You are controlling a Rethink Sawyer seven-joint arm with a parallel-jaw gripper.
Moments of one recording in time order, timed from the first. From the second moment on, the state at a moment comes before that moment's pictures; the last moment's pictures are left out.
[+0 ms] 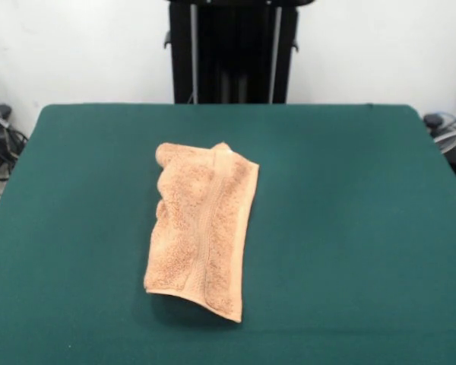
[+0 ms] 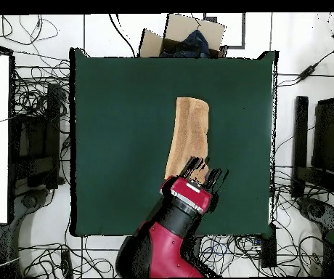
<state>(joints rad) 0.08 -0.85 -0.46 2.35 0.22 -1.08 1.77</state>
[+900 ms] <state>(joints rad) -0.07 -0.43 -0.40 2.34 0.16 -1.38 1.96</state>
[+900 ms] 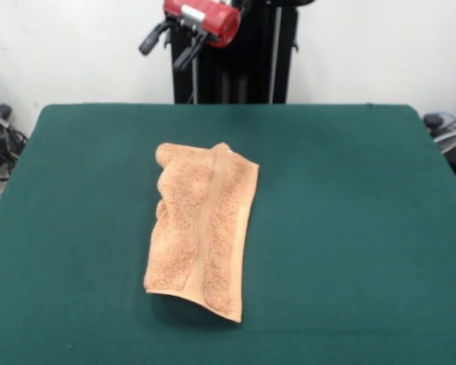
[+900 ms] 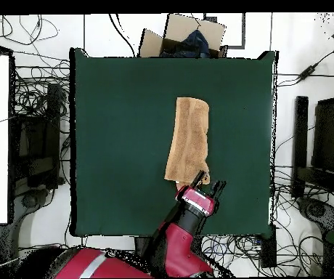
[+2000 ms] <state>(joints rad) -0.41 -0.47 -0.10 2.29 -0.25 -0.60 2.02</state>
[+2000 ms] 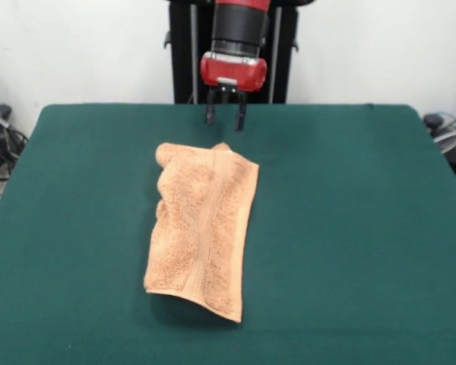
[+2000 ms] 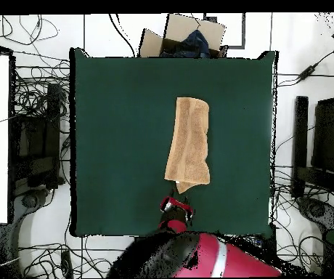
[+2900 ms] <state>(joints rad) -0.48 -0.74 0.06 2.26 -0.26 0.07 2.02</state>
